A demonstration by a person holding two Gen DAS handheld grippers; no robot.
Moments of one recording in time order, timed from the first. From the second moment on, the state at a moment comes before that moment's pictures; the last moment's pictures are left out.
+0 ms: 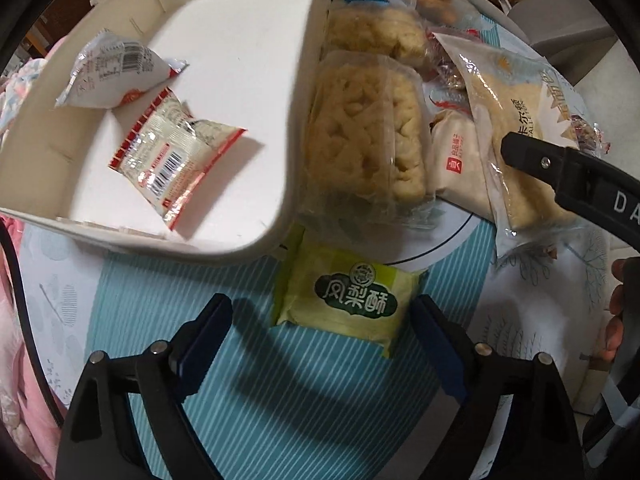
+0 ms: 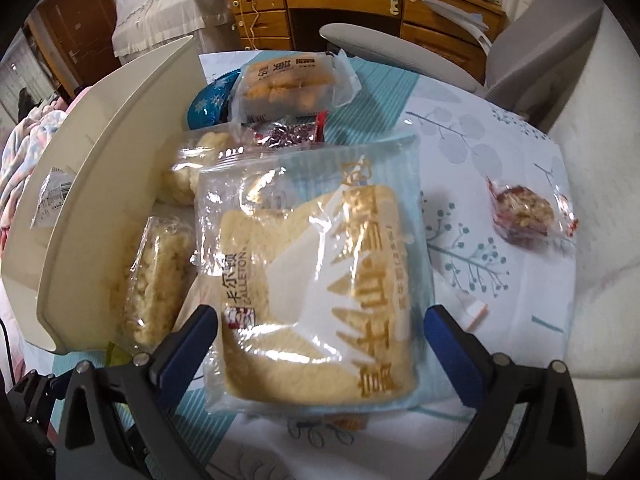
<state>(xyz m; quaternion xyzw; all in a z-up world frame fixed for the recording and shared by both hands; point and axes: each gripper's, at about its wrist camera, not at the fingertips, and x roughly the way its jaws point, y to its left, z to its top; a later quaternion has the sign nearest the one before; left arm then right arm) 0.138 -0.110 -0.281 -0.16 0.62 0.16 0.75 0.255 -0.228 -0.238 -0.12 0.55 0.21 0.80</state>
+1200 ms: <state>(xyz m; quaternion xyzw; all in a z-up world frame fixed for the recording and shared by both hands) 0.130 -0.117 -0.225 -0.10 0.60 0.10 0.78 0.229 -0.231 -0.232 -0.10 0.63 0.20 0.74</state>
